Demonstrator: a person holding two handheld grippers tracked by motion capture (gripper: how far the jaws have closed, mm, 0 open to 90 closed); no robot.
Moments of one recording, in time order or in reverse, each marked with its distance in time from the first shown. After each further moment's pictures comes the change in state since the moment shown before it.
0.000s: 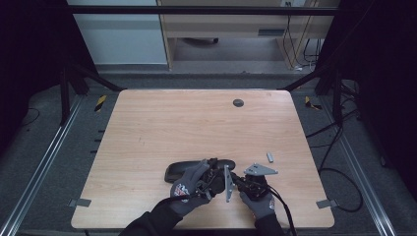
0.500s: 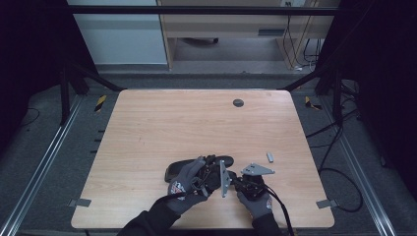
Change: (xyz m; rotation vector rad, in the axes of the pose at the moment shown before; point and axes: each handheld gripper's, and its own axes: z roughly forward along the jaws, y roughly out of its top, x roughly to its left) left arm 0.015 -0.003 -0.008 -0.036 -0.007 -0.089; right arm 0.005 0.002 0.005 -0.003 0.010 -0.010
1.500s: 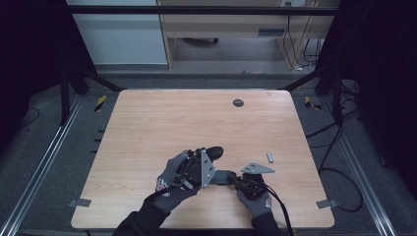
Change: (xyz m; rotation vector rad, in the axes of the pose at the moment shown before) left arm 0.038 -0.016 -0.028 -0.094 -0.005 -0.164; right arm -0.001 0.001 0.001 0.001 0.000 0.041
